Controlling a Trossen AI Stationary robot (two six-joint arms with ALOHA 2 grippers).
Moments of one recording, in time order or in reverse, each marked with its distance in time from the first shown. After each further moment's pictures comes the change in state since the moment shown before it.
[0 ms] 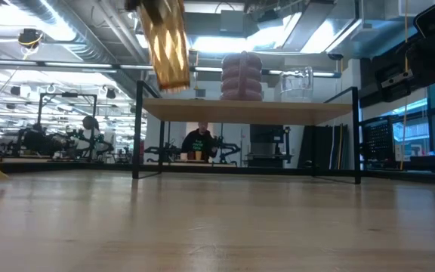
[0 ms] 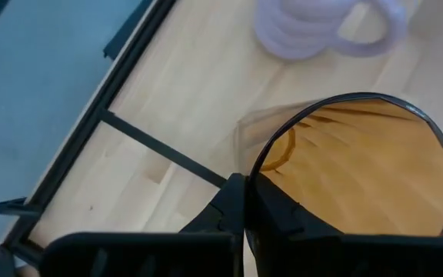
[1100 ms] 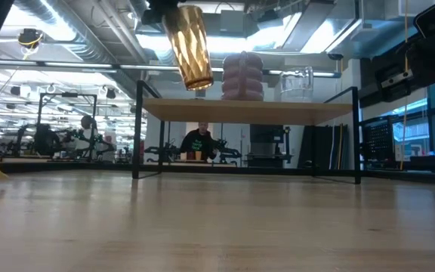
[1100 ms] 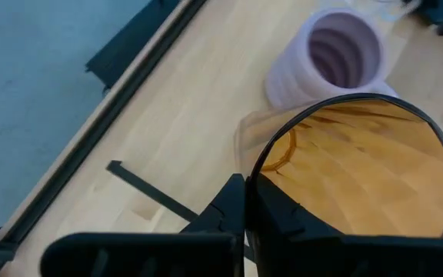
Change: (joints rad) left arm 0.209 0.202 0.278 -0.031 0.188 0.080; right arm 0.000 0.000 0.000 0.000 0.000 0.000
